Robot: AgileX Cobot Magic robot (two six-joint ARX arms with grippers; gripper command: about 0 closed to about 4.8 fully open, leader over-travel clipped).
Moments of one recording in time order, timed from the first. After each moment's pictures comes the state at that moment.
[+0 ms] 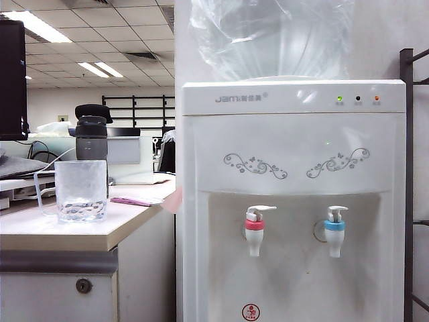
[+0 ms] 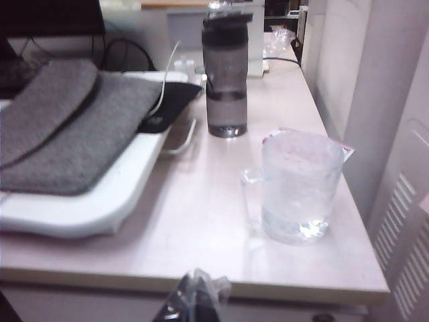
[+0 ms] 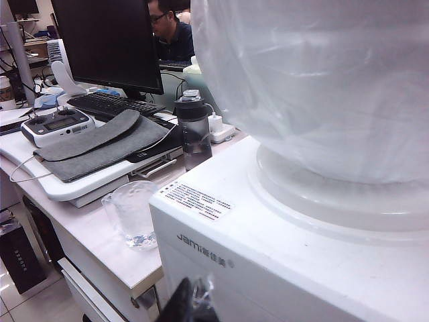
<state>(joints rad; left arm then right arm) -0.11 0.25 0.09 0.06 -0.14 0.09 0.40 0.71 0.53 0.19 -0.29 0.12</state>
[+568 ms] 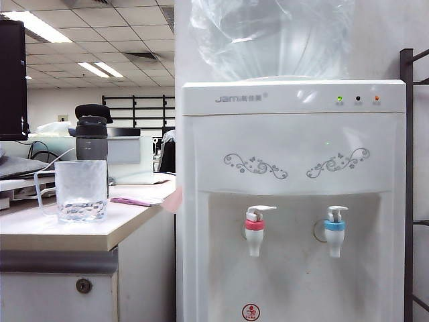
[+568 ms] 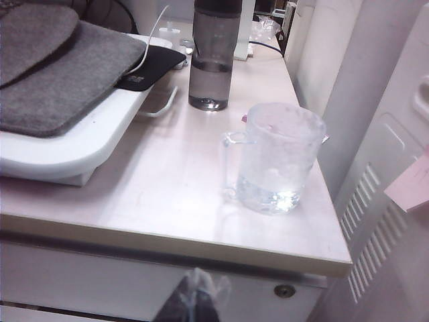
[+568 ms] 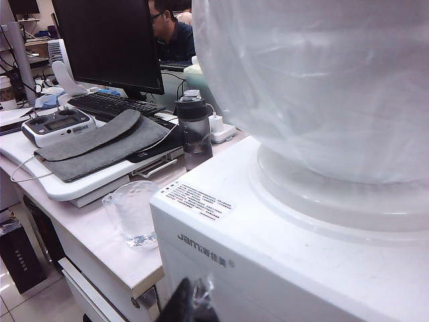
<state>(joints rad) -0.03 0.01 0.01 -0.11 -0.03 -0.06 0.40 0.71 0.53 0.19 -0.29 0.12</state>
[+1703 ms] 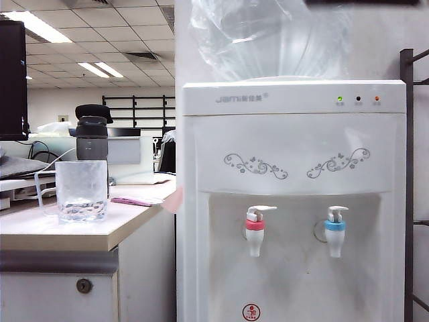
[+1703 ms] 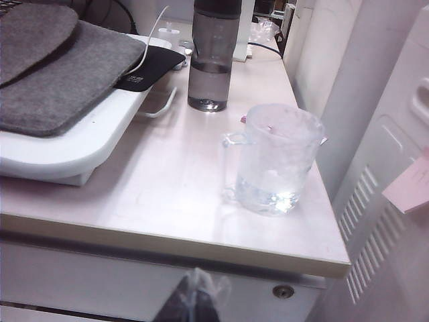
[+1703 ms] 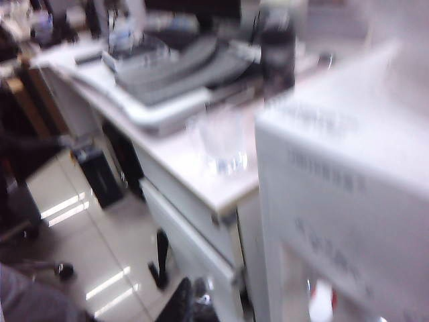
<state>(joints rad) -0.03 0.00 0.01 -0.12 -0.03 -0.06 0.59 0.66 0.51 -0.05 -0.29 0.12</state>
